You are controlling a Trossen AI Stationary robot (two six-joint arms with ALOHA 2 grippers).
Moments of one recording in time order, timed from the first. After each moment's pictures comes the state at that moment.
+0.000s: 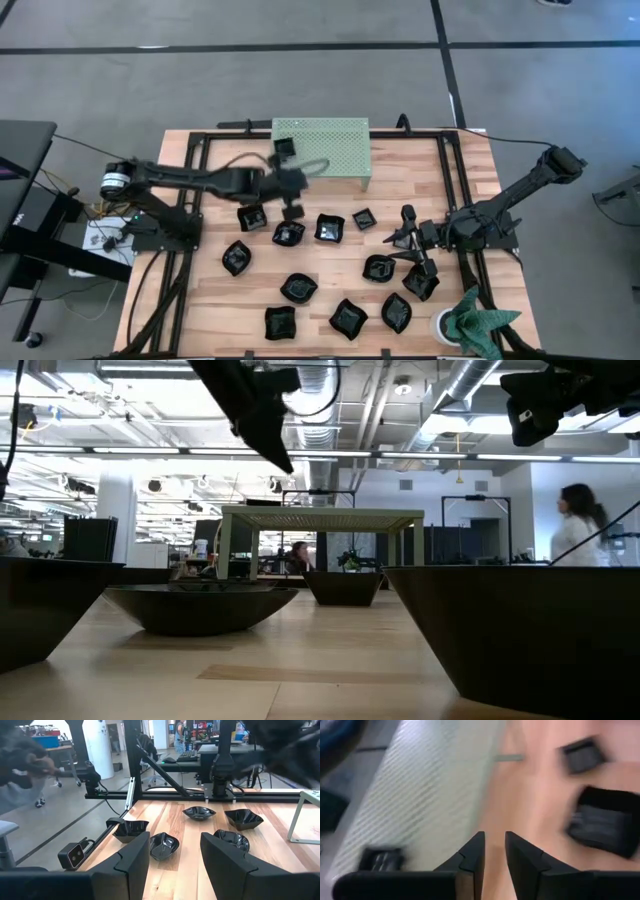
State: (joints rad) left arm -0.02 1.49 1.14 -0.48 -0.51 0.12; right arm 0.51 0.77 0.22 0.50 0.29 0.08
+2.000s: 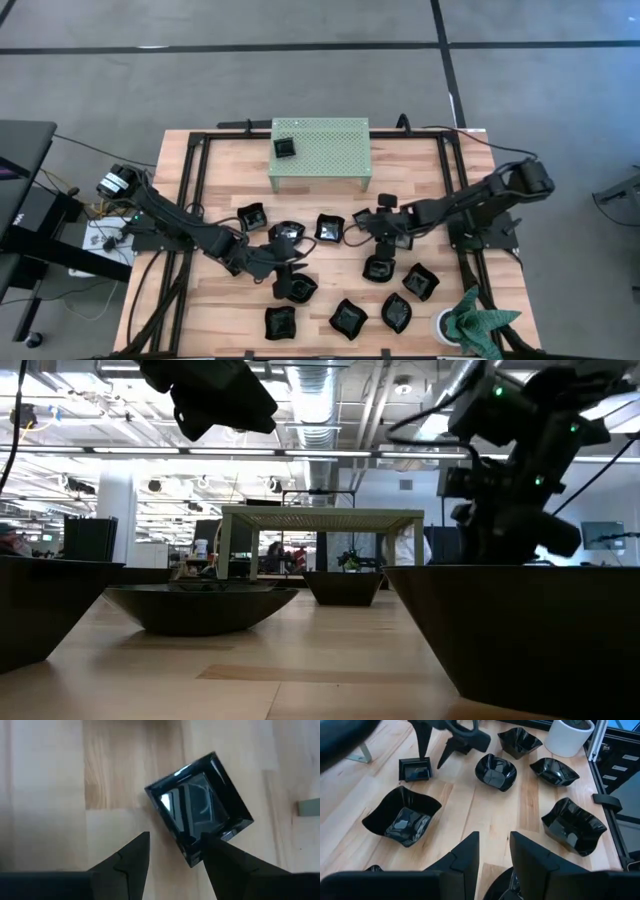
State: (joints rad) left arm -0.51 1.49 0.90 -0.05 -0.48 -0.44; right arm 0.13 1.48 0.61 -0.24 0.31 0.10
